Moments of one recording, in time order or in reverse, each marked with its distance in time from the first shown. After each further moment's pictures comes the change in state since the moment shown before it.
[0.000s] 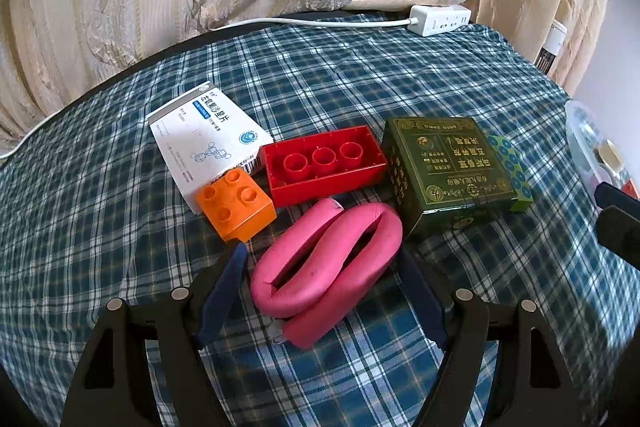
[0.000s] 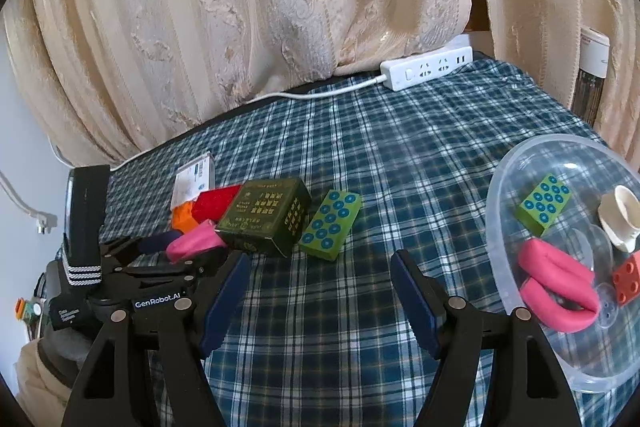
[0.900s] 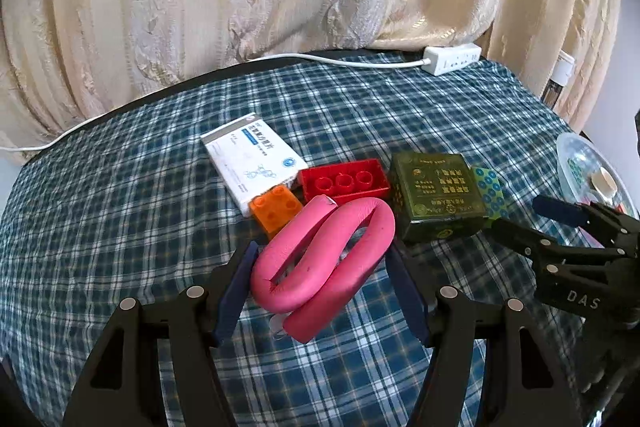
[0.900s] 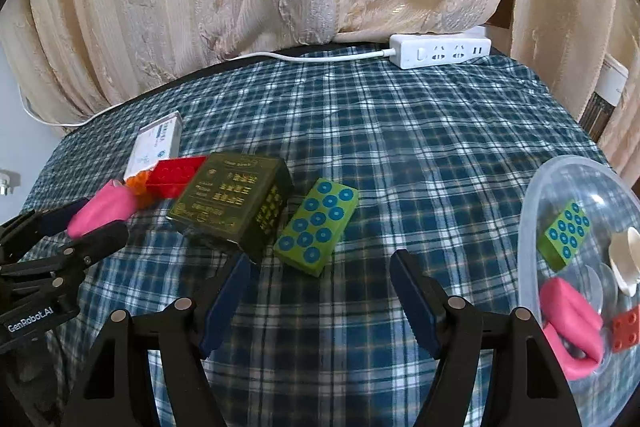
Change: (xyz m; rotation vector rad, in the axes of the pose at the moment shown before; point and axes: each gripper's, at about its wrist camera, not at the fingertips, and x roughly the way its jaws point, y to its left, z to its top) left arm -0.053 0.004 -0.004 -0.067 -0.092 0.073; right arm 0.043 0.013 0.014 -0.117 0.095 -0.084
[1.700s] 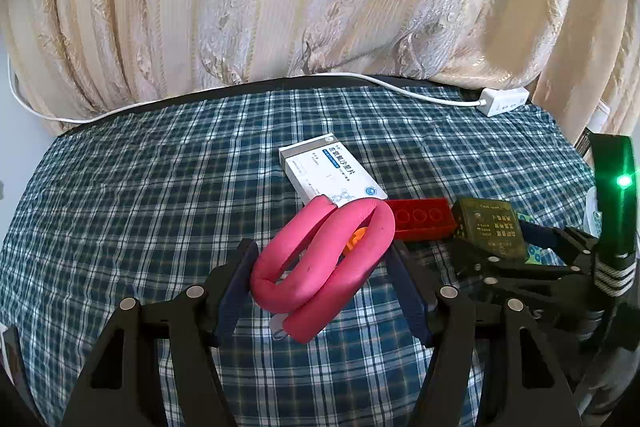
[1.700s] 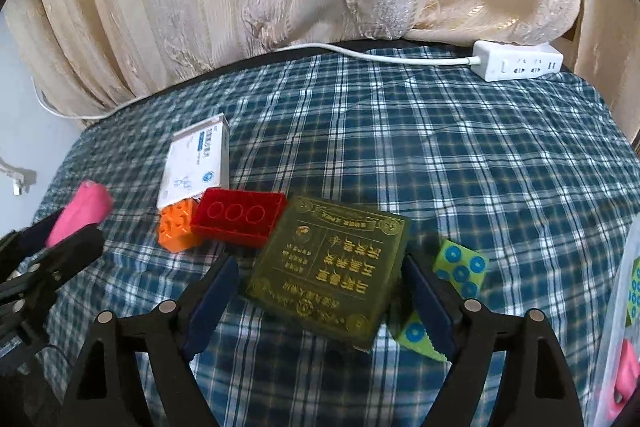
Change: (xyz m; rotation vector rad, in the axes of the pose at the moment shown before) left arm -0.016 0.048 0.011 -0.137 -0.036 0.094; right arm 0.054 0.057 0.037 -0.053 0.068 0.061
